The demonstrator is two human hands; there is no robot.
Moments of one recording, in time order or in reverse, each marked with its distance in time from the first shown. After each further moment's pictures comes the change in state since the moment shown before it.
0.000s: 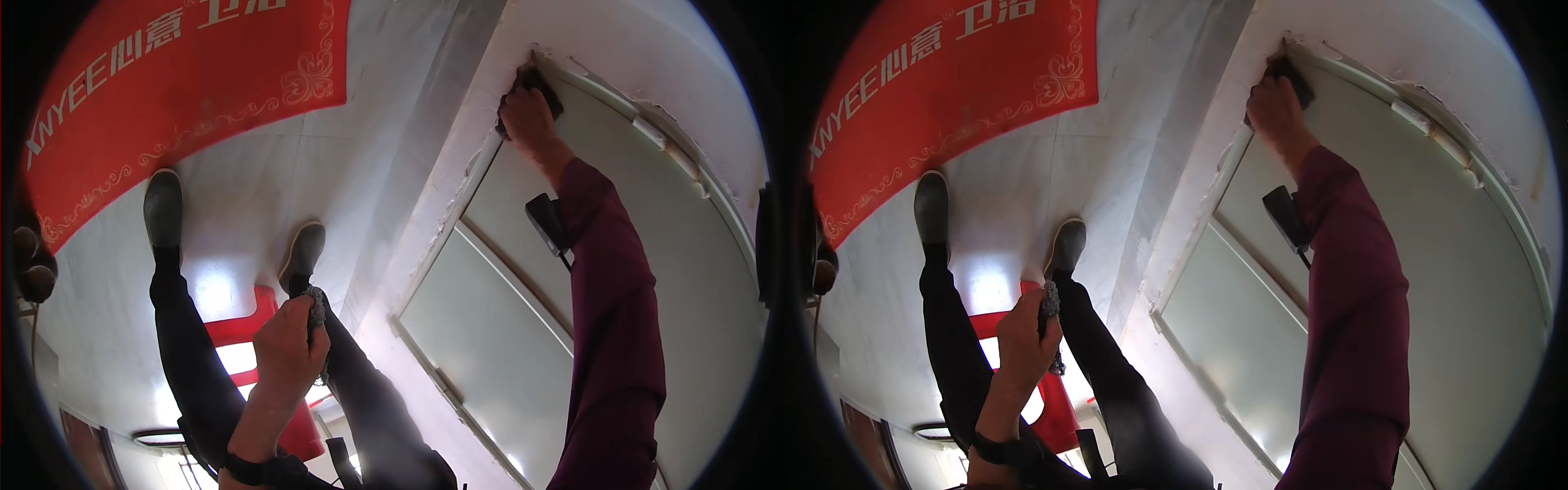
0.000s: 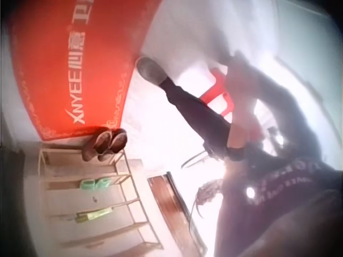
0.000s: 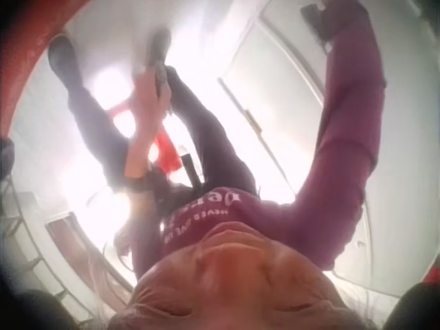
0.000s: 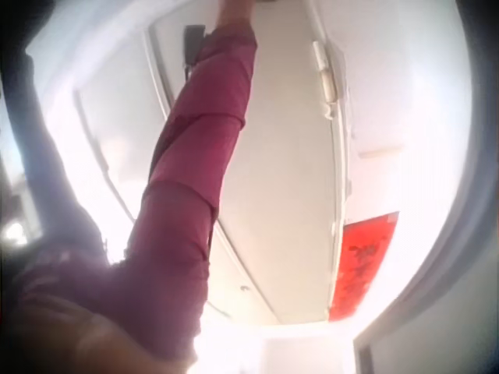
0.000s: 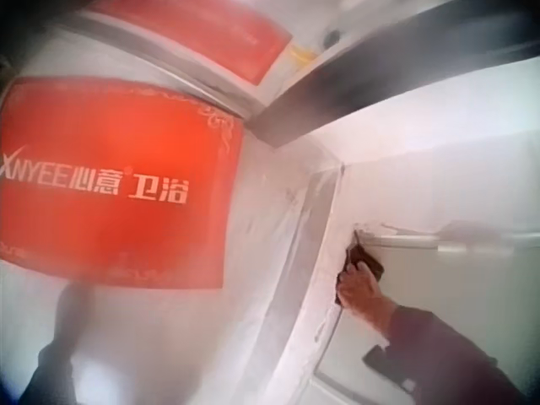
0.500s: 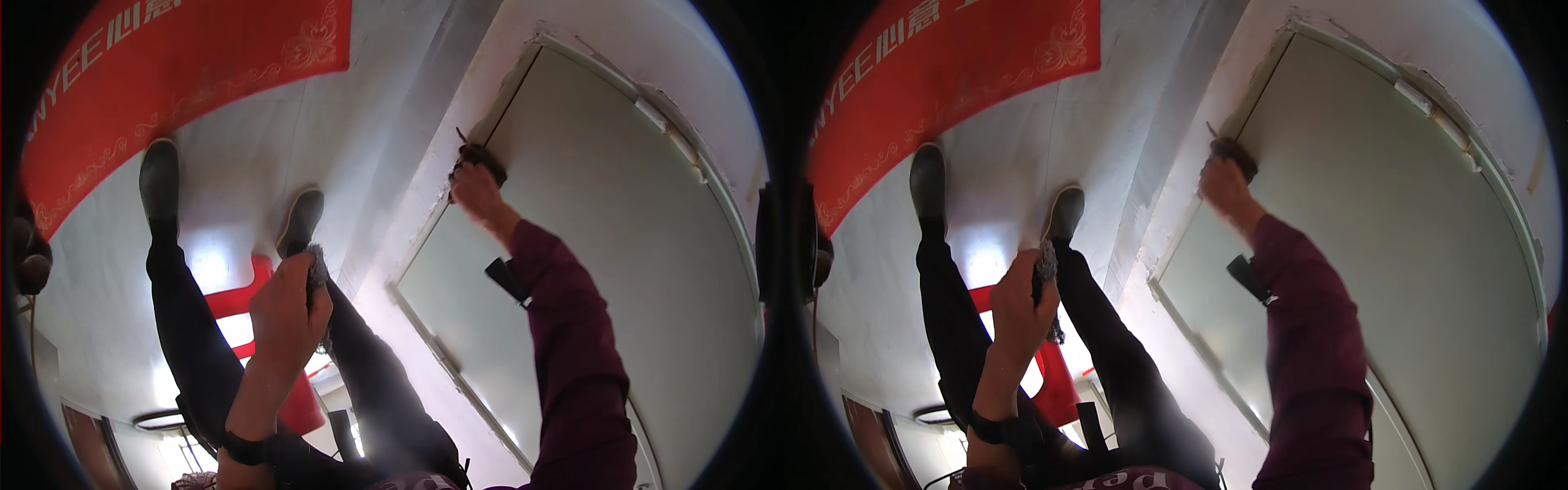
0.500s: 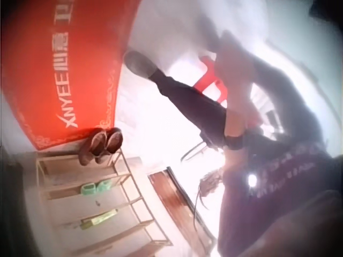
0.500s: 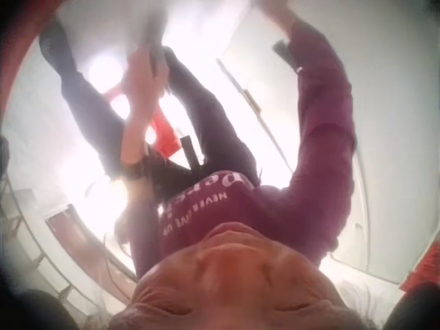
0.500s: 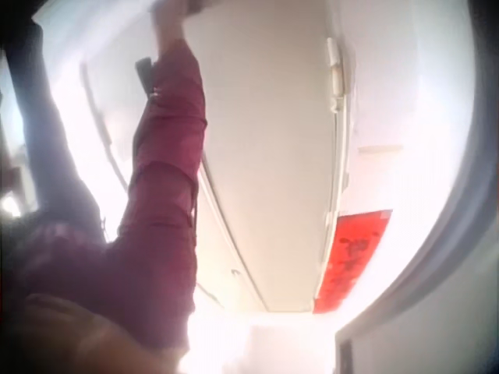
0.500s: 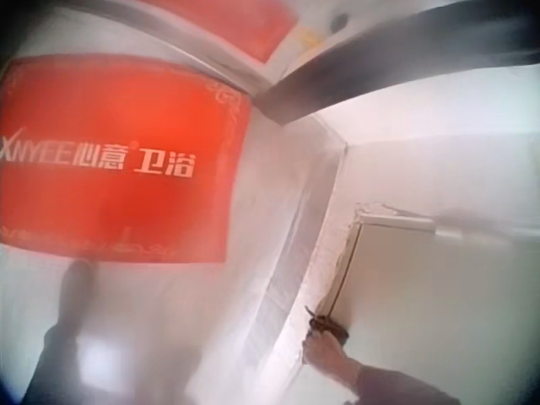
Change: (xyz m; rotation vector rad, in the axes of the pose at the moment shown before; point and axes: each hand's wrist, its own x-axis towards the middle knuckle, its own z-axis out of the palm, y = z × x) left_hand 0.007 0.006 -0.008 -0.099 0.044 0.027; right_hand -0.104 -0.144 0.061 0.030 0.074 -0.169
